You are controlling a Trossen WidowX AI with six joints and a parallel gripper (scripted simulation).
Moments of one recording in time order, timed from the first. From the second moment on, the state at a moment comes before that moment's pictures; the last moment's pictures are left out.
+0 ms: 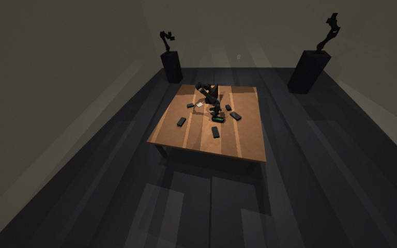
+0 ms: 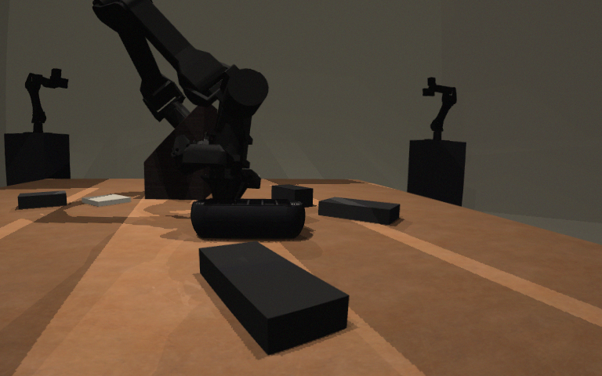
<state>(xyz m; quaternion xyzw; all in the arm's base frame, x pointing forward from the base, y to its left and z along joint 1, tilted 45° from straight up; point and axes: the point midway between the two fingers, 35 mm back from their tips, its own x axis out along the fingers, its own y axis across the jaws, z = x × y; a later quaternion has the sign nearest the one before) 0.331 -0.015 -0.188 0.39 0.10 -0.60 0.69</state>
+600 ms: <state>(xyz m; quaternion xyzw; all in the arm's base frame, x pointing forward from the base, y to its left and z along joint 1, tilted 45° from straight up) 0.351 -0.013 -0.190 0.39 0.10 -0.60 0.69</state>
